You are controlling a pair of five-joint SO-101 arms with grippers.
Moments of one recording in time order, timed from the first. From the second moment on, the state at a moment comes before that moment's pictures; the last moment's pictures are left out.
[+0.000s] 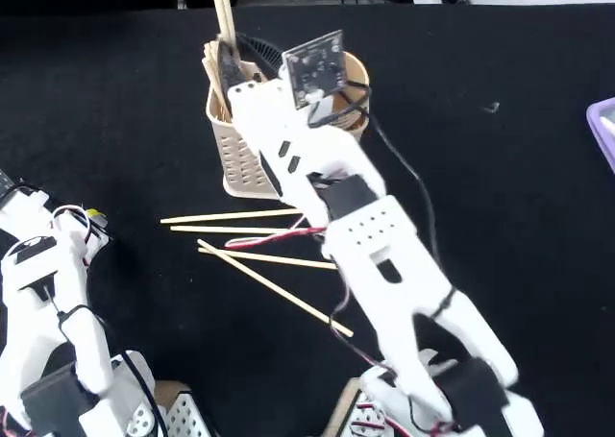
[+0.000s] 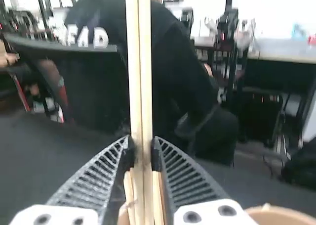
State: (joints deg) left arm -35.3 -23.4 60.4 29.0 18.4; right arm -28.3 -18.7 32.6 -1.1 -1.2
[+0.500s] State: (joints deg) left arm -35.3 -23.4 60.4 29.0 18.4; right arm -28.3 -23.1 34.8 4.6 -1.2
